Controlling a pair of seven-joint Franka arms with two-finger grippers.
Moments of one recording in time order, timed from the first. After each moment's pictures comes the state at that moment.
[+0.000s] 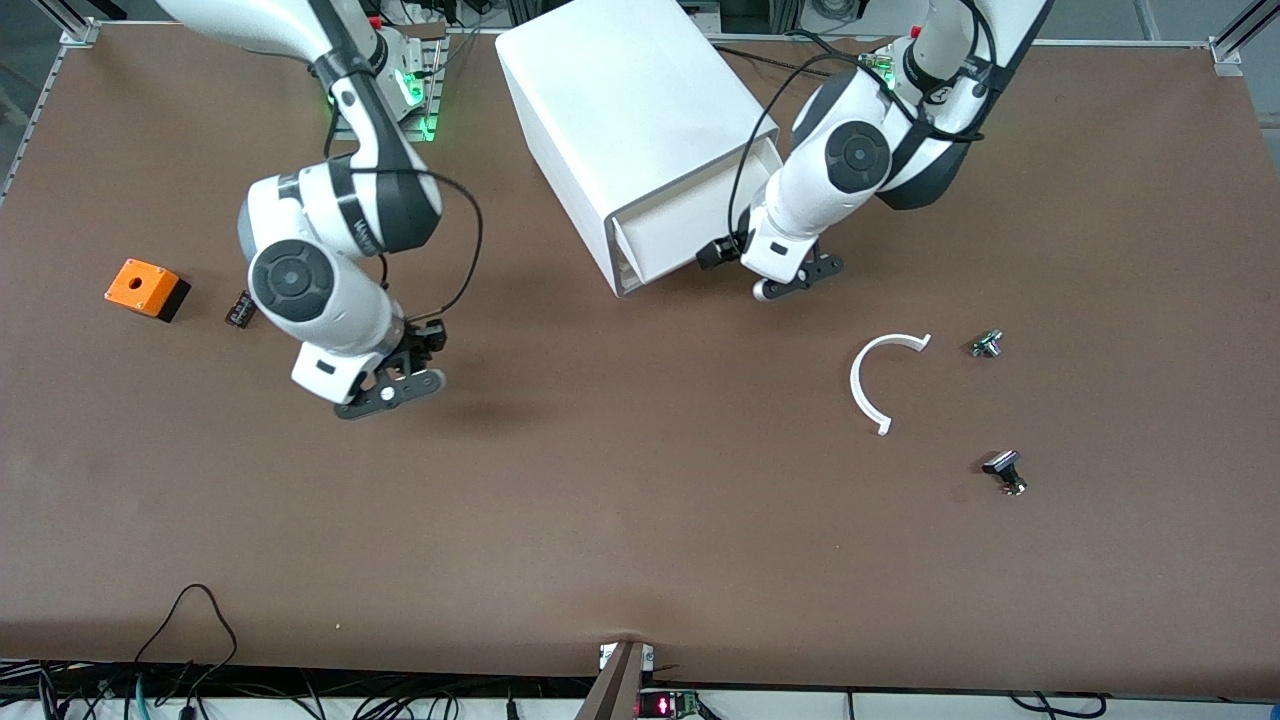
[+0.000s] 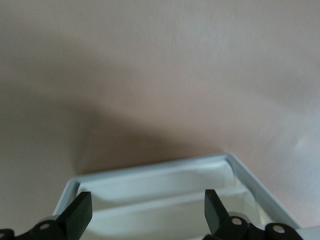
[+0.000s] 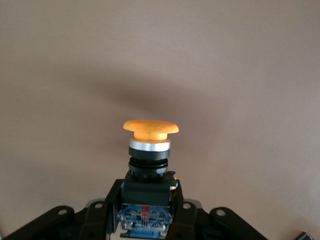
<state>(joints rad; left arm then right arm) -0.07 0.20 -0.62 -2.13 -0.29 2.27 -0.94 0.43 0.41 -0.13 -1.72 0.01 2.00 -0.01</state>
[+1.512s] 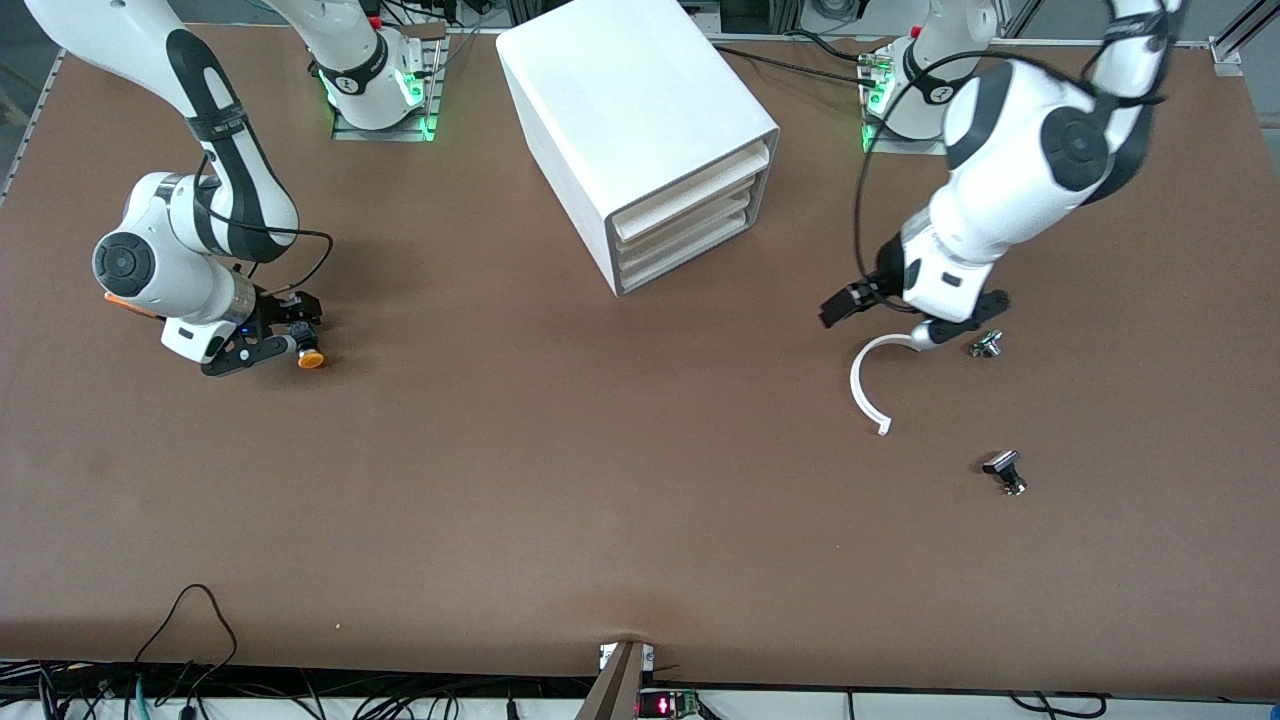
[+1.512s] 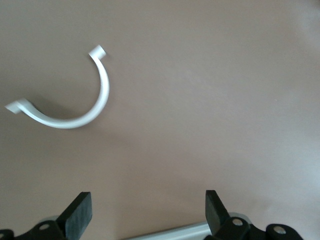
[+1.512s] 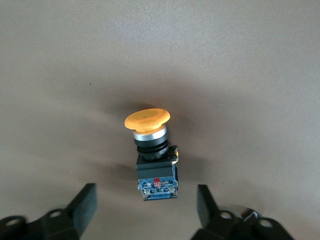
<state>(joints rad) 0.12 0.06 -0.43 -1.98 -0.19 2.10 -0.67 0.04 0.31 -0.12 -2.24 -0.01 2.40 -0.42</state>
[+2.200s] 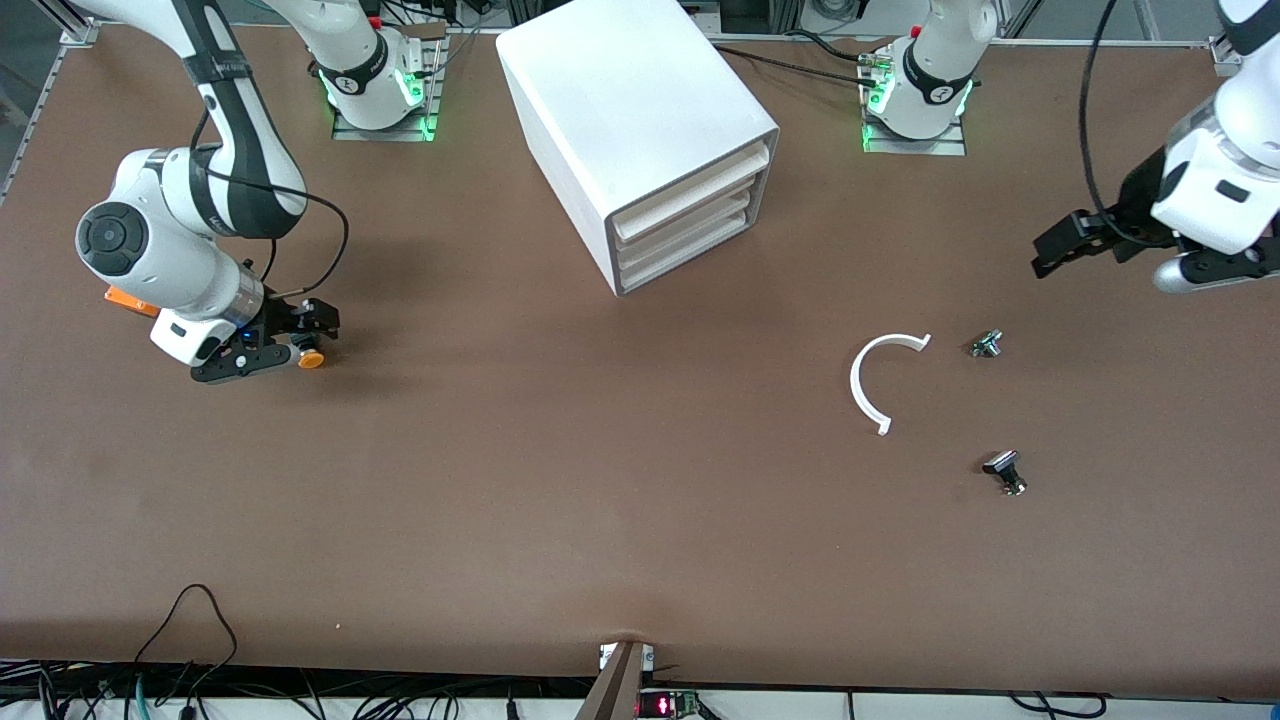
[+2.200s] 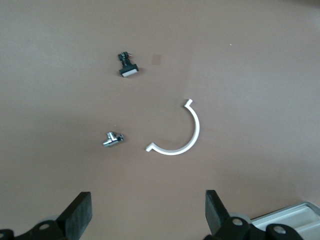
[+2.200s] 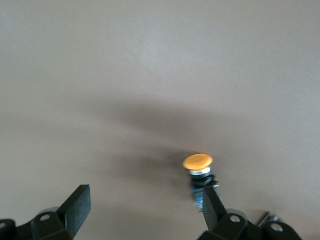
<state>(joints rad) 0.20 -0.01 -0.25 -1.67 -0.02 1.66 -0.27 0.04 0.20 0.05 -2.08 -0.01 2.23 -0.11</state>
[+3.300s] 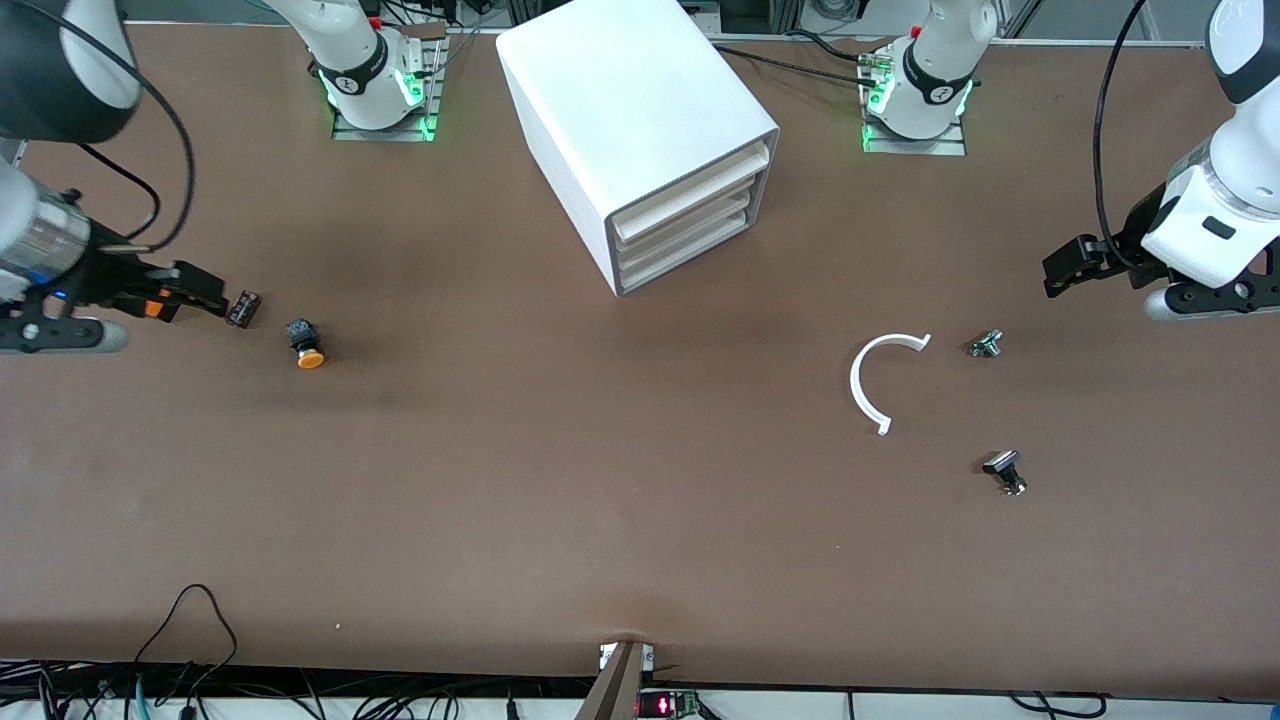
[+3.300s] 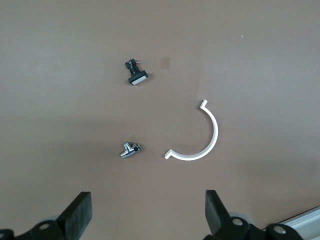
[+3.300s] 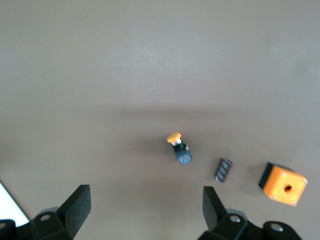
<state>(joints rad) 0.20 0.04 -0.26 -1.66 0.05 1.68 -0.14 0.03 0.15 -0.02 -1.52 -0.01 1.62 0.03</state>
